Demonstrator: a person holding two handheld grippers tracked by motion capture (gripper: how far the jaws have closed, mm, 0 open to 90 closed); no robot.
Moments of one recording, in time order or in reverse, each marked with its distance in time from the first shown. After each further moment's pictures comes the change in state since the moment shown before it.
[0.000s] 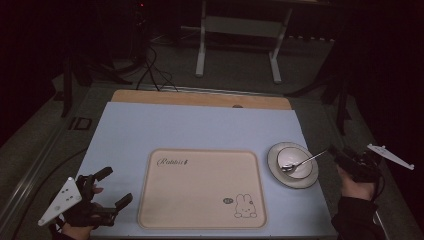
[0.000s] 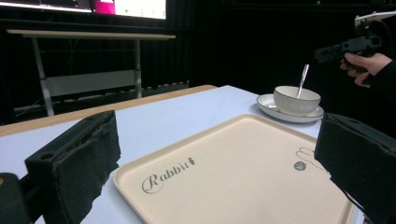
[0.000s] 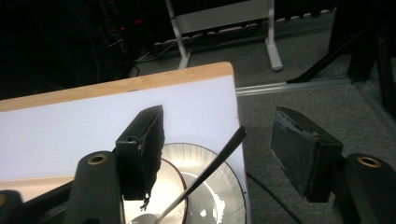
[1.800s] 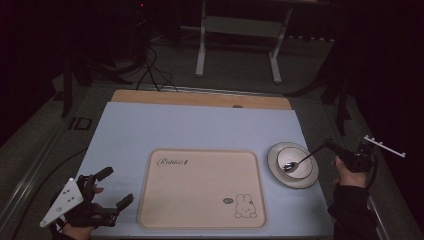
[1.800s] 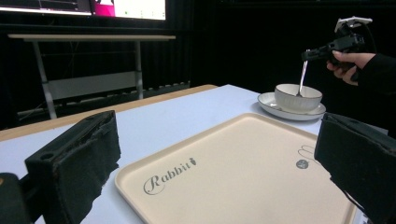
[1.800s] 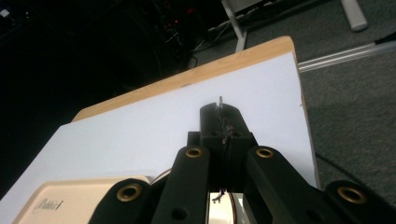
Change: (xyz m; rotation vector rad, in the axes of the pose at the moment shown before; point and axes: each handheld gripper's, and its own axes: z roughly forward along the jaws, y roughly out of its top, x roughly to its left) left arm -0.002 0.000 0.001 0.000 0.004 0.026; right arm -0.019 0.007 0.035 0.084 0.261 0.199
